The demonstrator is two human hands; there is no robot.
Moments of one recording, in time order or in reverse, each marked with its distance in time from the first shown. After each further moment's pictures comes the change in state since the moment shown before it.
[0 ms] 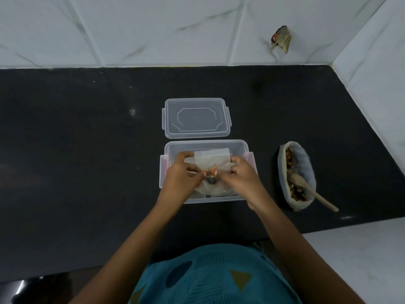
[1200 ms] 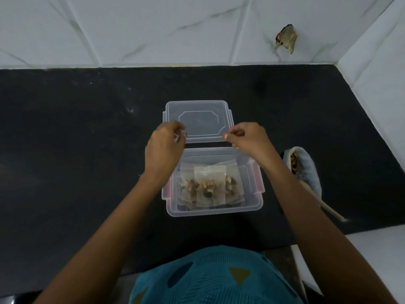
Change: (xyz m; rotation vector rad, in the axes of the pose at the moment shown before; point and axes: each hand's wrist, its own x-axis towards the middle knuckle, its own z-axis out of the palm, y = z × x) left_hand 0.071 0.018 -0.039 0.501 0.320 0.332; right_hand 0.066 -0.060 -0.027 -0.363 0.091 -0.155
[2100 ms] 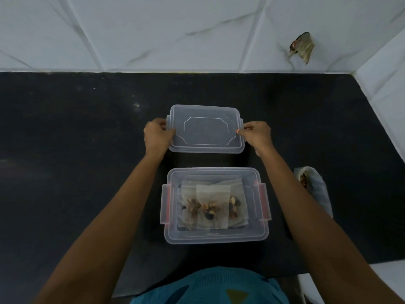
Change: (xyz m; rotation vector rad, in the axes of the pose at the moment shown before) left_hand 0.090 -0.048 0.027 -0.198 -0.016 -0.460; right_hand 0.101 0.020 0.001 0.092 0.152 0.199
